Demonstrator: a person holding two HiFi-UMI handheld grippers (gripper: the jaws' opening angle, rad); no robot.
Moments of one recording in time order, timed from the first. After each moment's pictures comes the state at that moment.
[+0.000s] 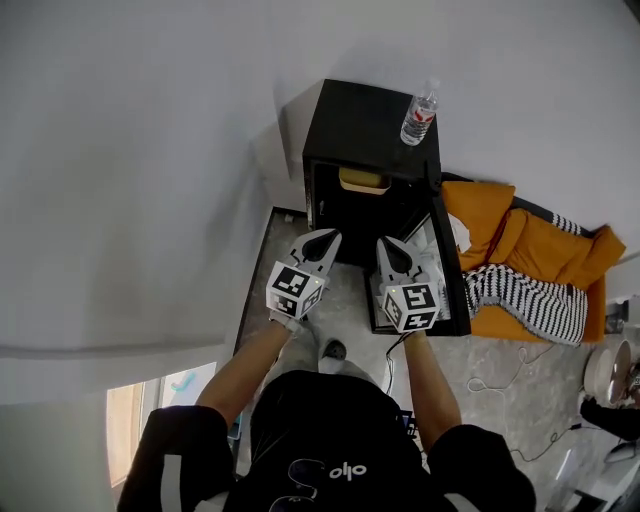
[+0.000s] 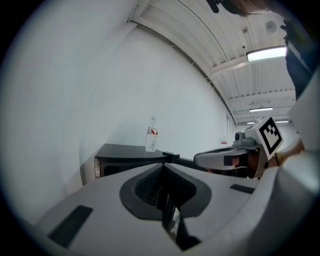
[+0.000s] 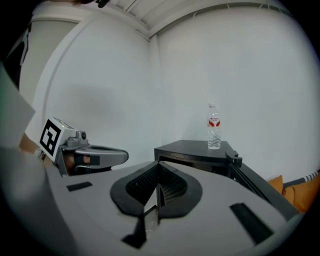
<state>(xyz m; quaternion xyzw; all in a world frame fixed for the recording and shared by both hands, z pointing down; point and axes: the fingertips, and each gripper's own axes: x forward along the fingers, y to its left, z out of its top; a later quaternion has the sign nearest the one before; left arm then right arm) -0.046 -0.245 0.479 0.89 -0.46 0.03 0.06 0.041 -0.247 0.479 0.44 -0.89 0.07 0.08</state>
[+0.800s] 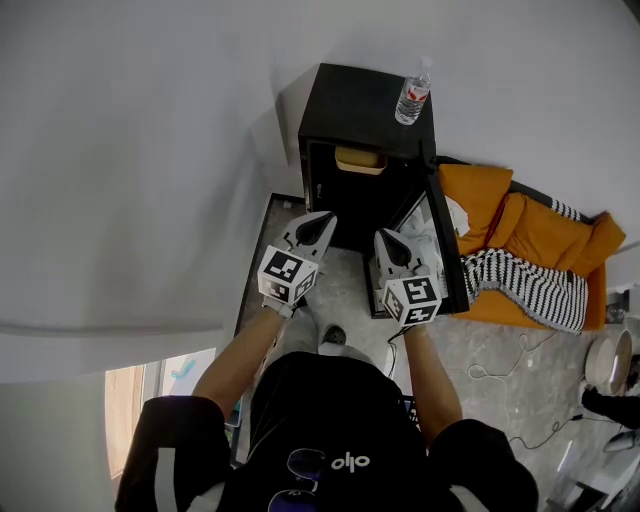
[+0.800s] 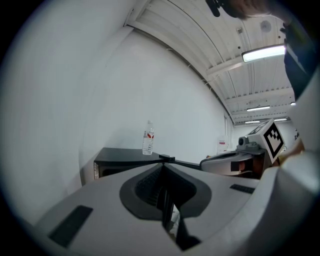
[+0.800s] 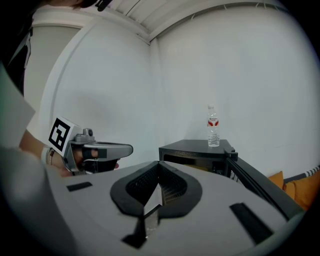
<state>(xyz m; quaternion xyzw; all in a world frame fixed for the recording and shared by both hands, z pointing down) -0.042 -0.221 0.464 0.89 -0.45 0.03 0.04 0.051 -0.208 0.478 0.42 -0.90 0.07 0.07</state>
